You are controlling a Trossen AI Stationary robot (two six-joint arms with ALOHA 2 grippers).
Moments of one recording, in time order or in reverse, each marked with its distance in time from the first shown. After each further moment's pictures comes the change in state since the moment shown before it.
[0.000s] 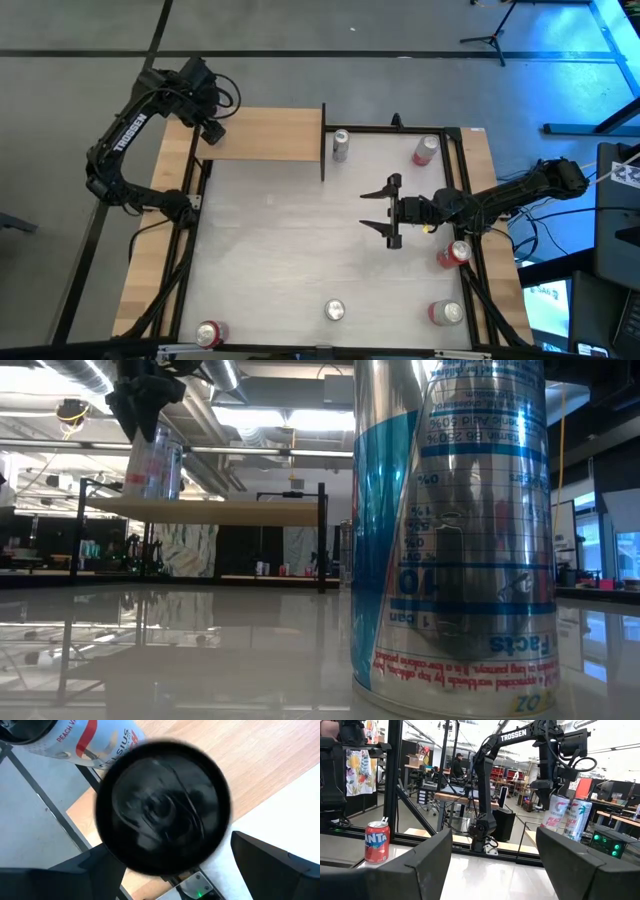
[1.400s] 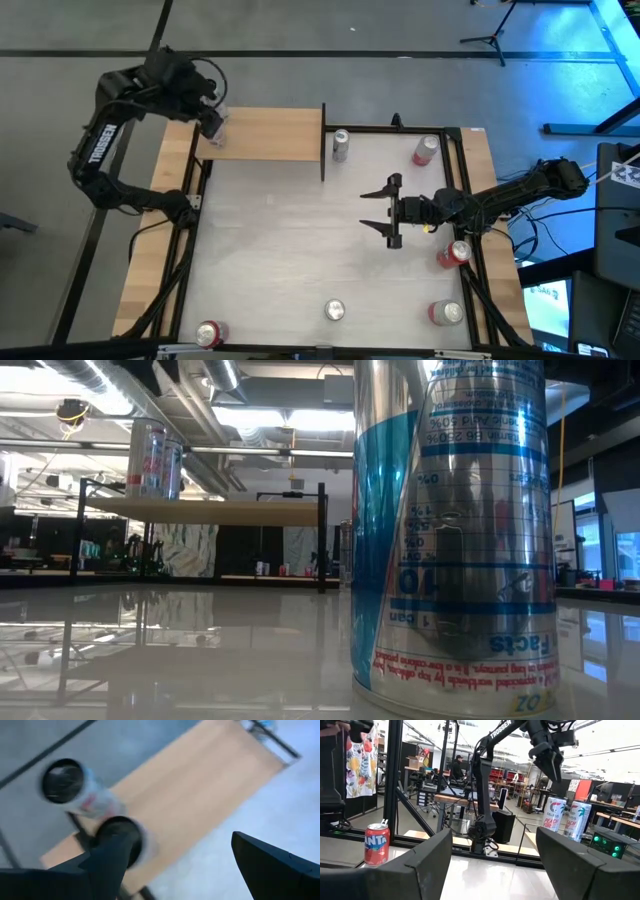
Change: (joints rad) left arm -0.177 -0.052 0.265 0.009 0.096 -0.195; right arm 0.000 0.000 0.000 0.010 0.000 -0.001
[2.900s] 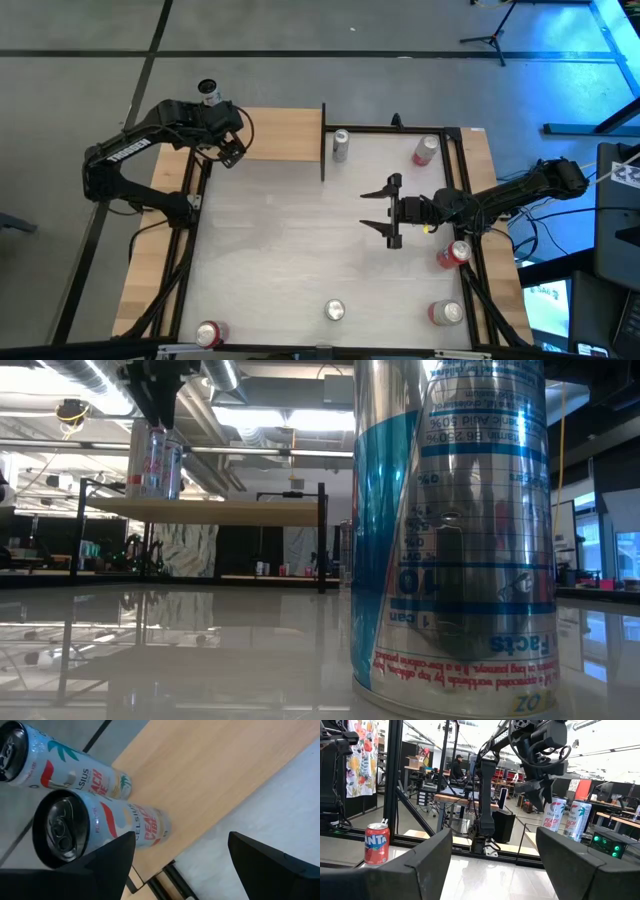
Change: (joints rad) left arm -0.372 0.000 -0.333 0.026 -0.421 -0.227; right arm 0.000 0.000 0.000 -0.002 0.000 0.000
